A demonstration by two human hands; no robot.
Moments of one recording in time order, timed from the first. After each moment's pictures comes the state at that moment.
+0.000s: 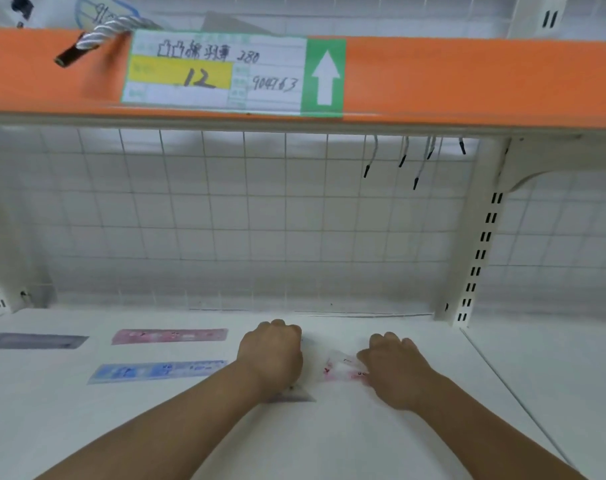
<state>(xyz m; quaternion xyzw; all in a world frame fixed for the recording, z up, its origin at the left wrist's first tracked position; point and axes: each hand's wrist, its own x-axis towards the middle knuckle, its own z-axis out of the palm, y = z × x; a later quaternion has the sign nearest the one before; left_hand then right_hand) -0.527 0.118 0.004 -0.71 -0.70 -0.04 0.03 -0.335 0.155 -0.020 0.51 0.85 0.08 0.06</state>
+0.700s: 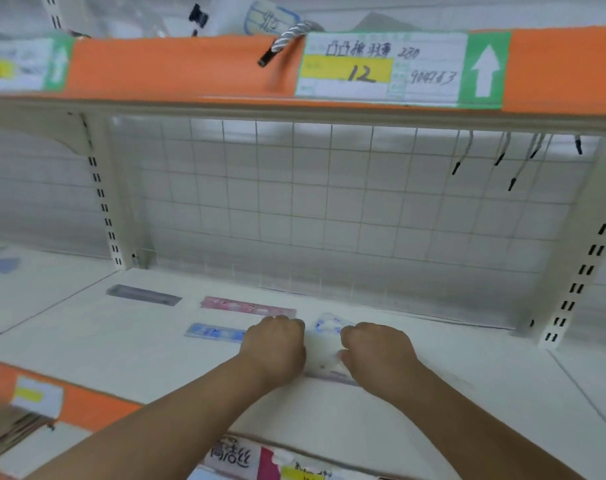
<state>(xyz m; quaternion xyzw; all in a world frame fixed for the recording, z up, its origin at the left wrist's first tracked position) -0.595 0.062 0.003 -0.64 -0.77 -0.04 0.04 -0.444 0.113 0.003 0.42 0.90 0.08 -0.07</state>
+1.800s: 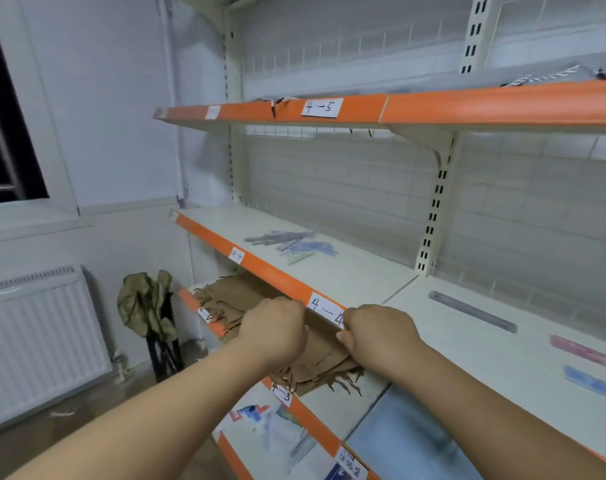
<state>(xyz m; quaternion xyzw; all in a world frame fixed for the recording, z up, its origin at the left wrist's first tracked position) -0.993 -0.278 0.024 -0.41 -0.91 -0.07 0.07 -0.896 -0.147 0.018 0.15 0.98 0.07 -0.12</state>
